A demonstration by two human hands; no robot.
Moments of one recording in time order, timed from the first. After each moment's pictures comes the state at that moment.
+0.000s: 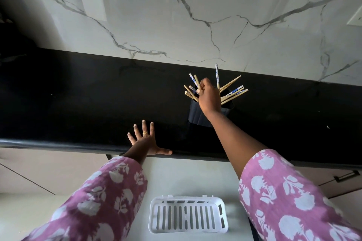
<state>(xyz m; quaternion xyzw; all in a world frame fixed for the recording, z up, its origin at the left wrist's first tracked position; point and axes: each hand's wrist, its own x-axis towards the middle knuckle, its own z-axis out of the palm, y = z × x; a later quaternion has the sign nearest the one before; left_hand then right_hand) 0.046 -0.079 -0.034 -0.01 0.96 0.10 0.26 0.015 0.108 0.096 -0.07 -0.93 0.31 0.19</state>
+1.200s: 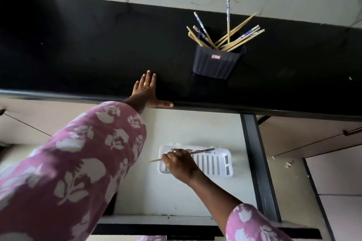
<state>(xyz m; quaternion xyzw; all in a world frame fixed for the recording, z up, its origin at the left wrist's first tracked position) 0.049 -0.087 -0.042 0.08 0.98 0.08 0.17 0.240 0.044 -0.117 0.28 -0.96 0.00 -0.05</state>
